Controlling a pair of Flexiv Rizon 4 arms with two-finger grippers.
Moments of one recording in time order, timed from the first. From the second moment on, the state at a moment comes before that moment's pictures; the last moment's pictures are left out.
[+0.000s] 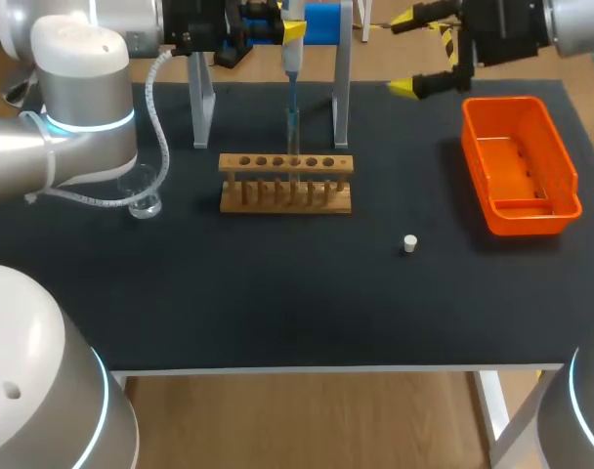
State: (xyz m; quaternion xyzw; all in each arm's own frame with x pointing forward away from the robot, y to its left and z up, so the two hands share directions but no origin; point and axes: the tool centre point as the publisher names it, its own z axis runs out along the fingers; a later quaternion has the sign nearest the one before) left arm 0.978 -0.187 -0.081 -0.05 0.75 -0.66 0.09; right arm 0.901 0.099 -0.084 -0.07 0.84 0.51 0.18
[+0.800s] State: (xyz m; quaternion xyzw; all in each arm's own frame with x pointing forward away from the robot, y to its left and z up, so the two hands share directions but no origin) left arm 0.978 -0.187 -0.081 -0.05 0.75 -0.66 0.09; right arm 0.937 0.130 -0.012 0.01 0.83 0.54 0.13
